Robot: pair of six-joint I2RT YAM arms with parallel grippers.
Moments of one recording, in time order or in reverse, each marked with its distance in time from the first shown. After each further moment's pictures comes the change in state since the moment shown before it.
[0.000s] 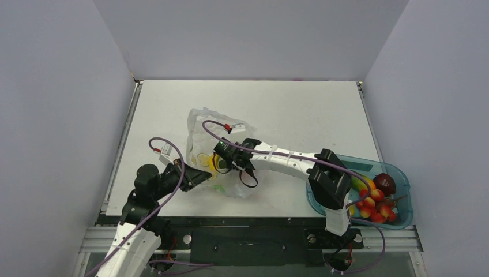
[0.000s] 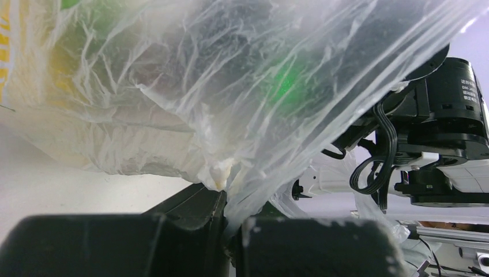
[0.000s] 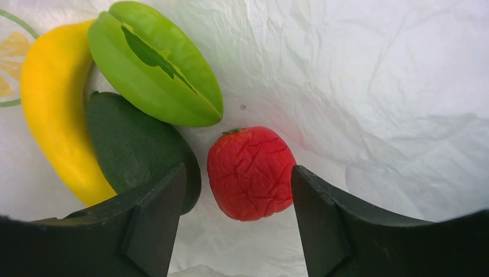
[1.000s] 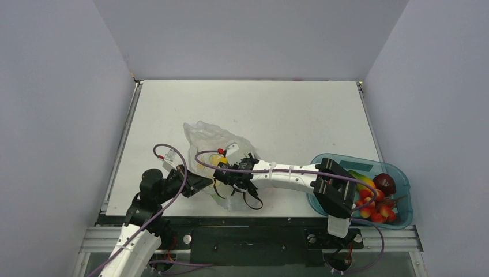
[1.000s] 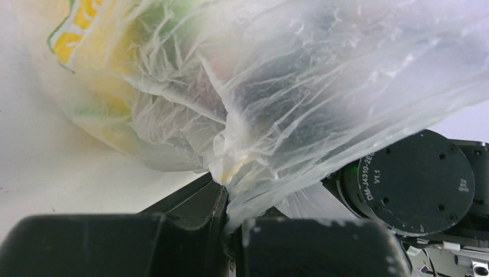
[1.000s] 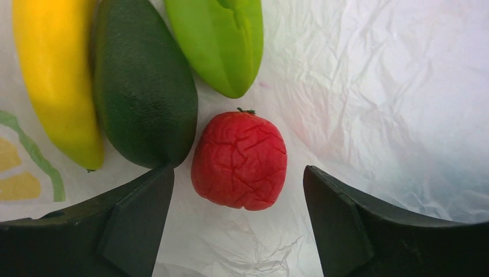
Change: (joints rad) left arm 0.000 -0.040 -0.107 0.013 0.005 -0.034; right arm 0.146 -0.085 -0.159 -0.057 0.117 -0.137
